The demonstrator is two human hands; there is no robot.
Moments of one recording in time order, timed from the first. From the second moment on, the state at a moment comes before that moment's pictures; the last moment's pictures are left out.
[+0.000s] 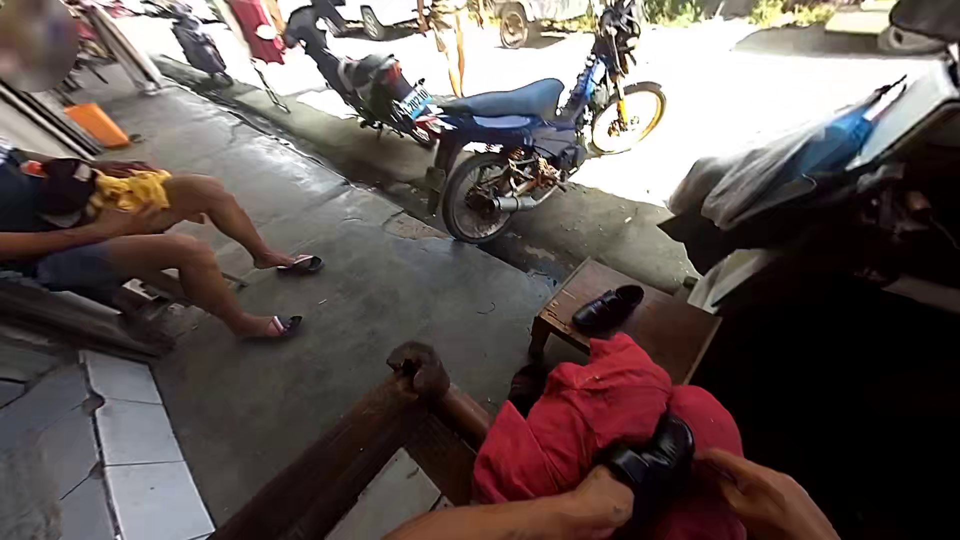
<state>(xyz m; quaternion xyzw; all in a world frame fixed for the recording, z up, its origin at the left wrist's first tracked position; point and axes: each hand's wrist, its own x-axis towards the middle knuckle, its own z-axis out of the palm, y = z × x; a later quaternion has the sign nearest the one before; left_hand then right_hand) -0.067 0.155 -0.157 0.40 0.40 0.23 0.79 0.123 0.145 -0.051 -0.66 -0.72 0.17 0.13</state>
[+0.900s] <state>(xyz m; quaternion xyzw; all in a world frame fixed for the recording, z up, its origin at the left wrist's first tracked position) -0.072 0.180 -0.143 0.90 0.26 -0.09 0.35 0.141 0.023 -0.133 -0.77 -0.46 0.22 0.39</state>
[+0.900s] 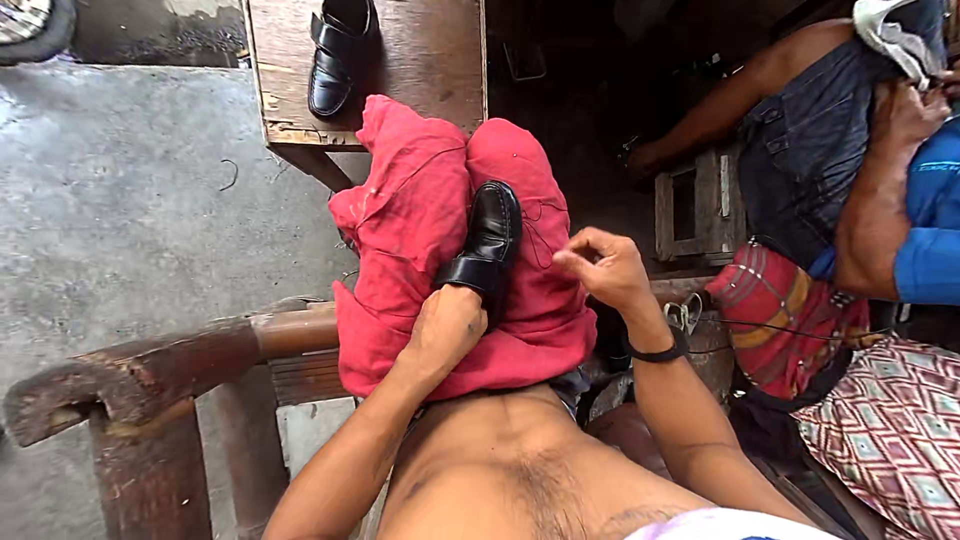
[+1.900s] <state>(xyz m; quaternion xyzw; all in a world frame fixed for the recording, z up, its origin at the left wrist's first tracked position) -0.072 0.200 -0.157 0.89 0.22 -0.08 0.39 0.183 0.048 -0.074 -0.87 -0.37 0.28 0.18</state>
